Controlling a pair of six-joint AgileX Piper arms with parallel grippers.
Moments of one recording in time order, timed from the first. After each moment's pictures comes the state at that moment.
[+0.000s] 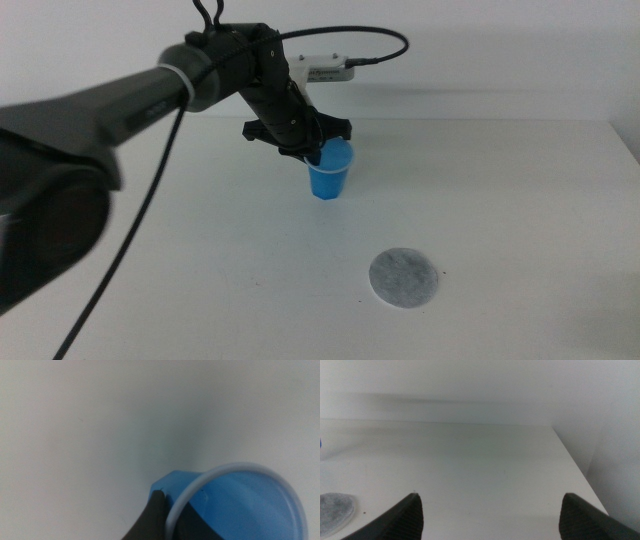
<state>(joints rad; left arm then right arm) -0.42 2.24 -1.94 -0.23 0.93 -0.09 -0.02 0.00 0.00 -0.03 0.25 -0.02</state>
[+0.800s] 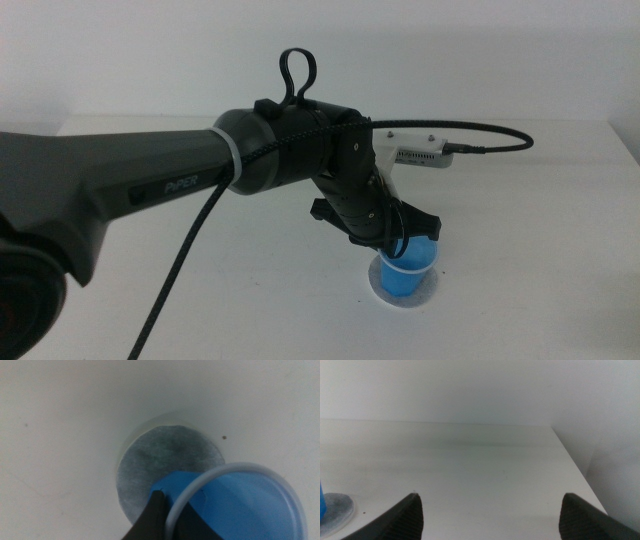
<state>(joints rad) -0.74 2.01 -1.52 -0.24 0.75 -0.18 -0.02 0.00 0.00 -0.03 0.25 -0.02</state>
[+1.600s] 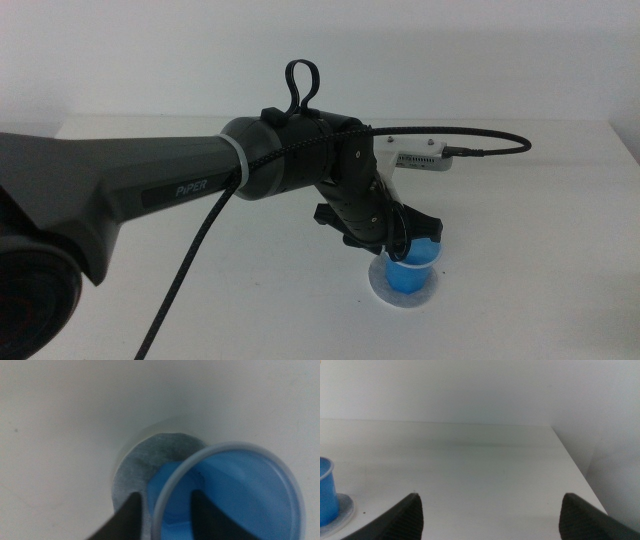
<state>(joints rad) -0.74 2.04 -1.52 -0.26 0.71 -0.18 -0.02 0.00 0.00 -0.03 0.25 -0.02</state>
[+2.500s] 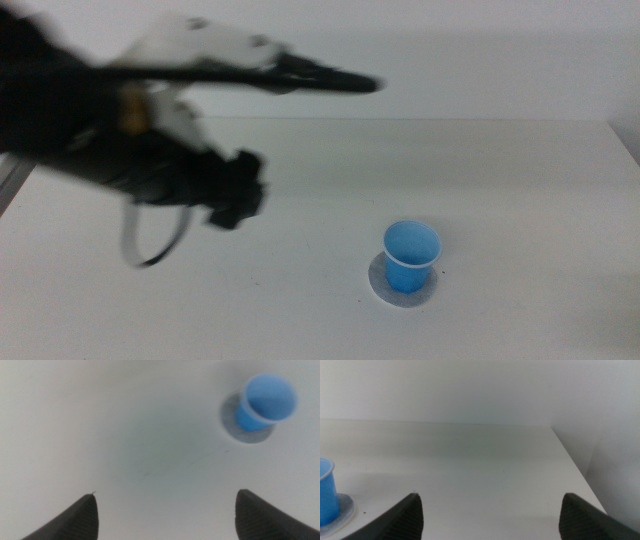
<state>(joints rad) -0.65 1.23 -1.17 0.09 0.98 -0.21 -0.02 0.00 0.00 -0.03 0.25 -0.02</state>
